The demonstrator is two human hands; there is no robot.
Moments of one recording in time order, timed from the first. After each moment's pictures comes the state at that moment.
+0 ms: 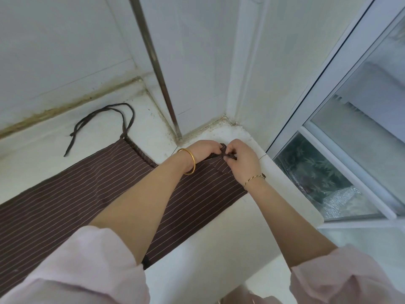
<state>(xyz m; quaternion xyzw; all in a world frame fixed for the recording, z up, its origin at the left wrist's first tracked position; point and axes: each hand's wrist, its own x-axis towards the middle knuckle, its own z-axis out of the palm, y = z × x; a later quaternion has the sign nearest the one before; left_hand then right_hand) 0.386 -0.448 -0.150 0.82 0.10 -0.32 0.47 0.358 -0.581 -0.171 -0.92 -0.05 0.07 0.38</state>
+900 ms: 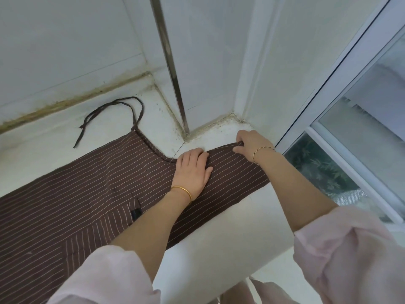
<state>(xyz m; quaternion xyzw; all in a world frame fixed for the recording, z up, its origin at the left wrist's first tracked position) 0.300 -0.414 -0.218 0.99 -0.05 0.09 0.08 0.412 -0.588 -0.161 -0.96 -0.11 0.24 0.11</state>
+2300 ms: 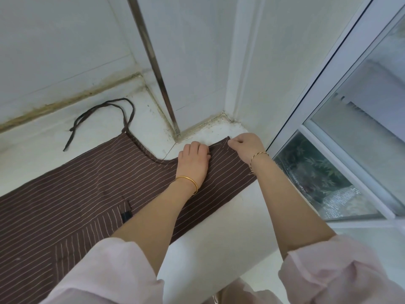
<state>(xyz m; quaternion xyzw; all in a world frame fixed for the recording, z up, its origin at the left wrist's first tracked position) 0.334 -0.443 -0.213 0.99 -0.01 0.09 0.12 0.392 -0.593 -0.152 -0.89 0.03 0.21 0.41</state>
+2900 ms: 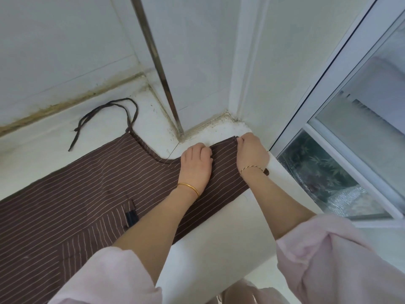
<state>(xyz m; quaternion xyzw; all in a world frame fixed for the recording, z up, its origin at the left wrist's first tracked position) 0.319 -0.443 -0.214 0.97 -0.05 0.18 0.13 0.381 -0.581 -0.193 -0.97 0.09 0.03 0.23</state>
